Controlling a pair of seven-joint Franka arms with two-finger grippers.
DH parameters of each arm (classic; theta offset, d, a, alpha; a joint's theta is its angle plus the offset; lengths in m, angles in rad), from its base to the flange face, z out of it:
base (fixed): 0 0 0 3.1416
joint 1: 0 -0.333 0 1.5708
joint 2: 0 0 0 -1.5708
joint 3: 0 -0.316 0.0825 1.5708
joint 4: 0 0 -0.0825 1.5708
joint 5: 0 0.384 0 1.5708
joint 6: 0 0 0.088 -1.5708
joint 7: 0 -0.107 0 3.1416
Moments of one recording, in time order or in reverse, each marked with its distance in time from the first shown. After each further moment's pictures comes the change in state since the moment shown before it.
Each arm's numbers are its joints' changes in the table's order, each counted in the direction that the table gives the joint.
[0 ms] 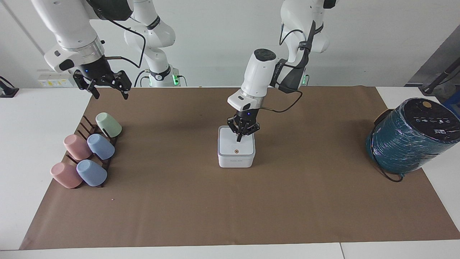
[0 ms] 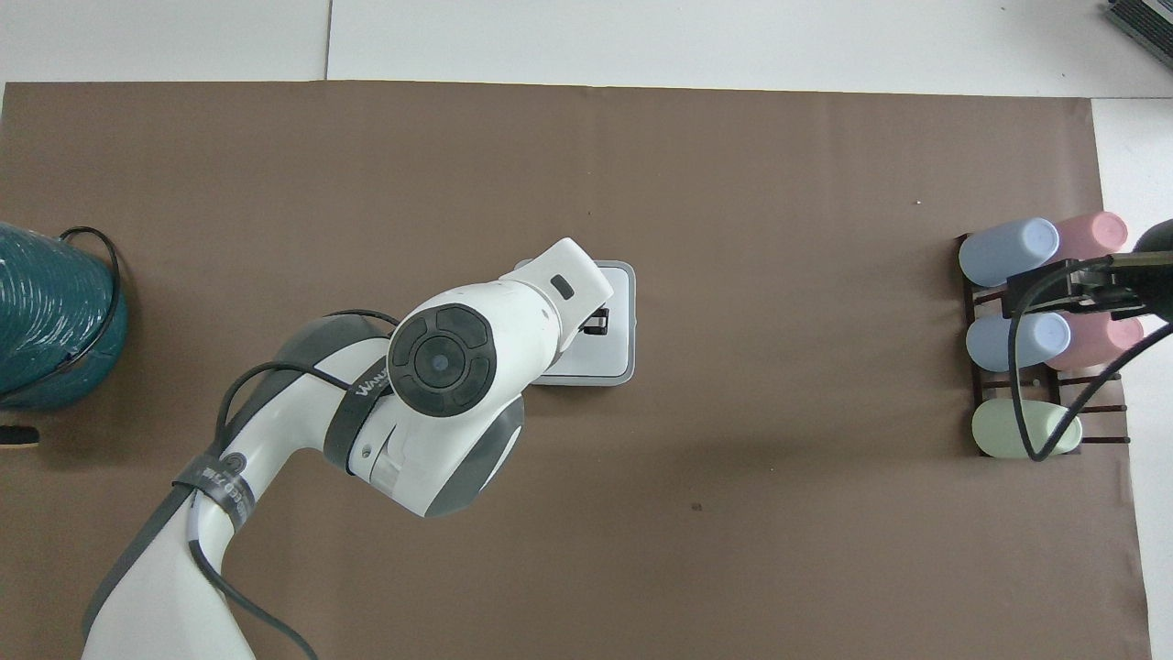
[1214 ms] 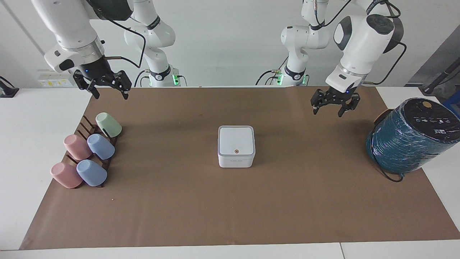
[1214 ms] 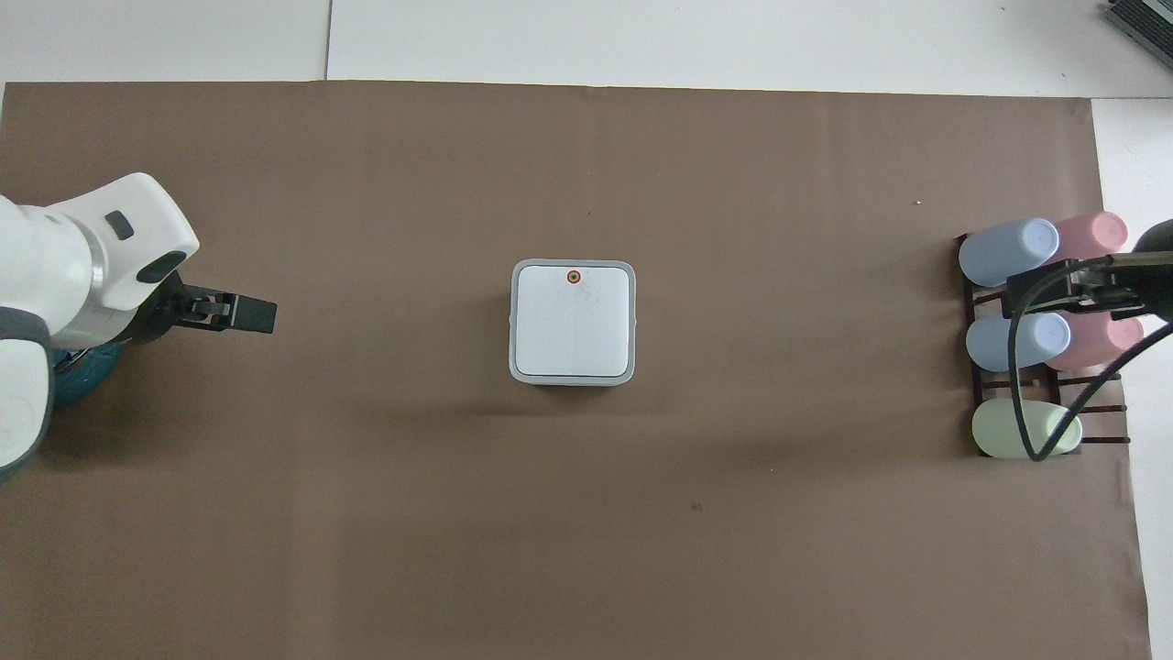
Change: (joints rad) left arm -0.491 -0.282 -0.028 0.002 0.000 -0.533 -0.524; right arm 0.000 0.000 0.000 0.000 0.000 0.000 0.000
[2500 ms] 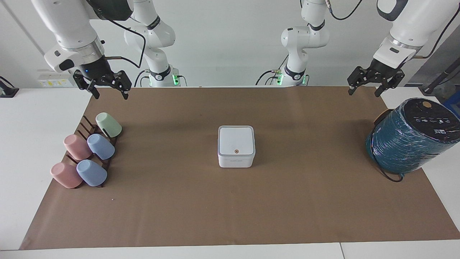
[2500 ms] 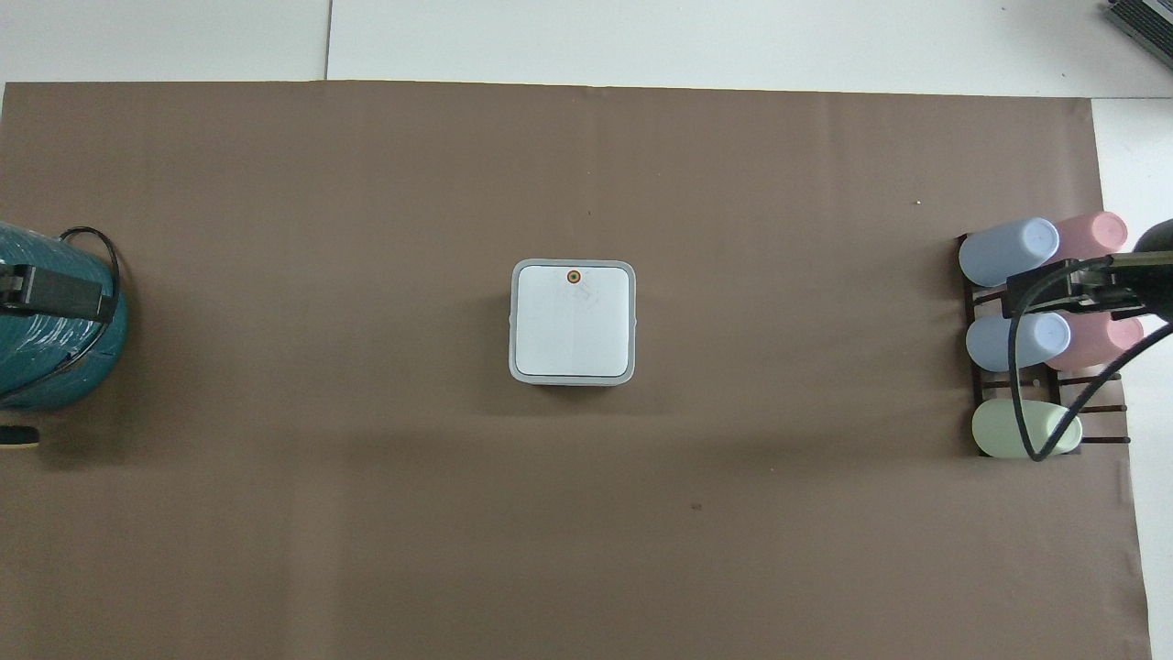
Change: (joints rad) left arm -0.131 0.054 0.002 -0.299 0.000 -0.317 -0.068; right arm 0.000 0.000 0.000 0.000 0.000 0.000 0.000
